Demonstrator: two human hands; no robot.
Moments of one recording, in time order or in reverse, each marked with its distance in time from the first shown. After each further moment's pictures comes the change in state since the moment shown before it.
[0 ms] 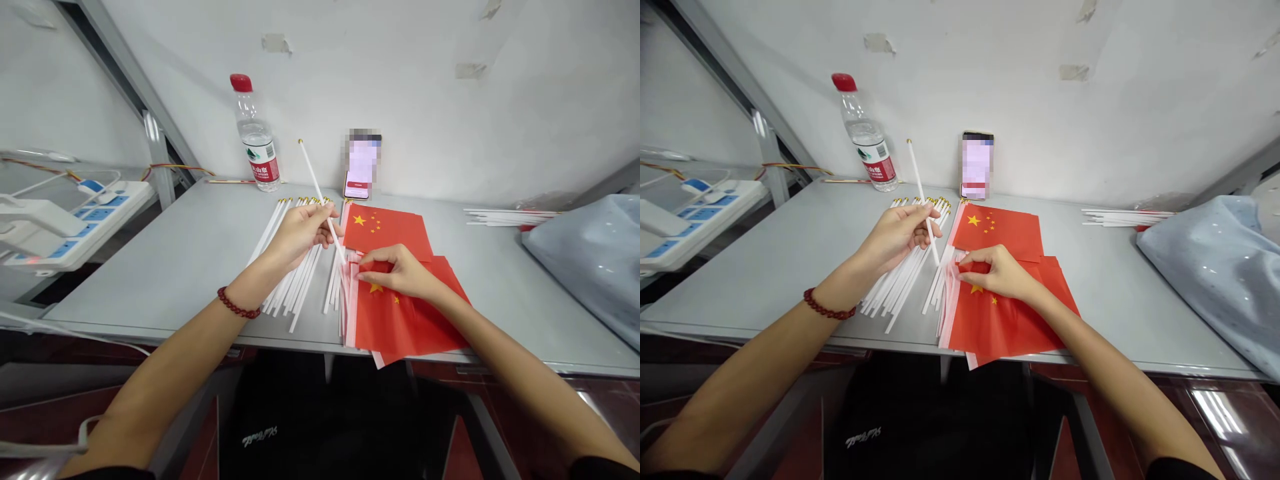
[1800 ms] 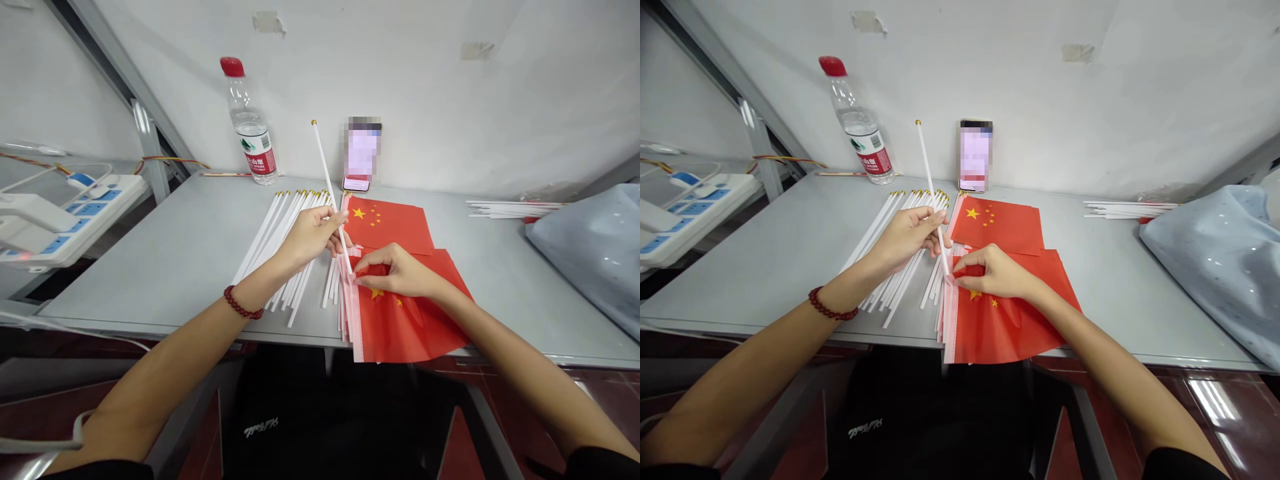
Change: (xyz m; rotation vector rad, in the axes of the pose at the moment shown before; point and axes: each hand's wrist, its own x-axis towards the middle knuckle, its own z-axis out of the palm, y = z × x) left_hand -0.004 -0.017 0.009 0.158 -0.144 0.048; right_hand -0.002 -0.003 0.001 -0.006 -0.159 -0.012
